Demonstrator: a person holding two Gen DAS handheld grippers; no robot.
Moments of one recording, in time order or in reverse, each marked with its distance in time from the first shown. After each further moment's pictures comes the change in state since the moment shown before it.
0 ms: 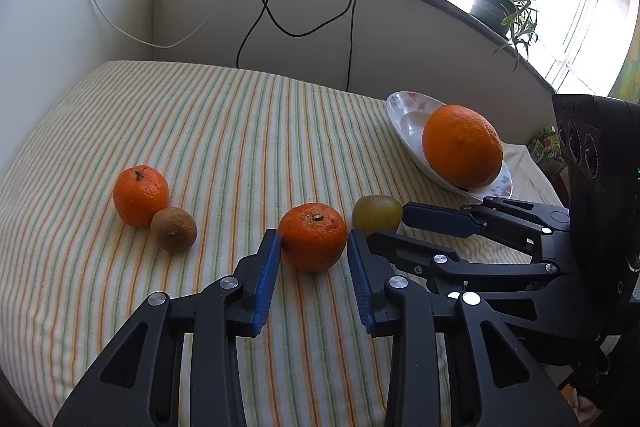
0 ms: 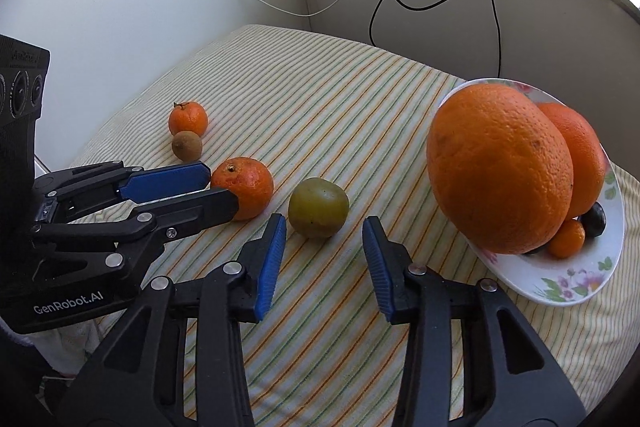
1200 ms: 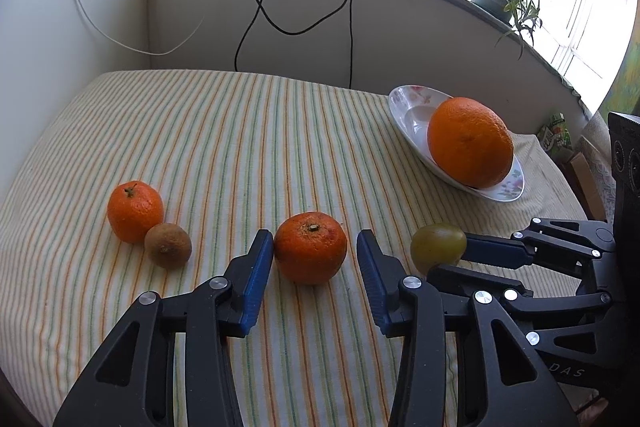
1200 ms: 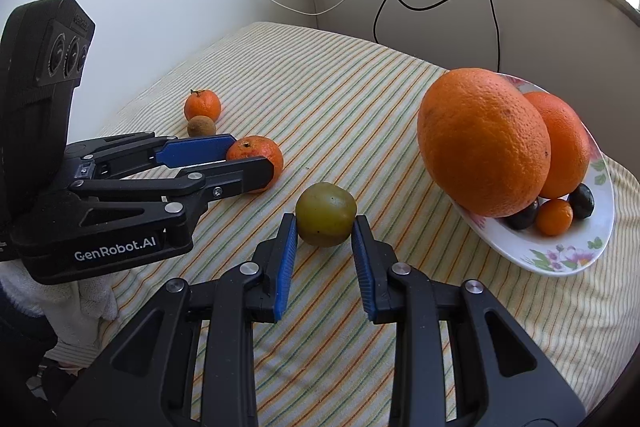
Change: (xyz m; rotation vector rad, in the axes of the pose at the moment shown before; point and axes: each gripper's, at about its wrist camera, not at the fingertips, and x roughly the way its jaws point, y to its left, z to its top) left arm 0.011 -0.010 0.007 0.046 0.014 0.048; right arm -0.021 -0.003 -0.017 -0.015 -0.003 0.019
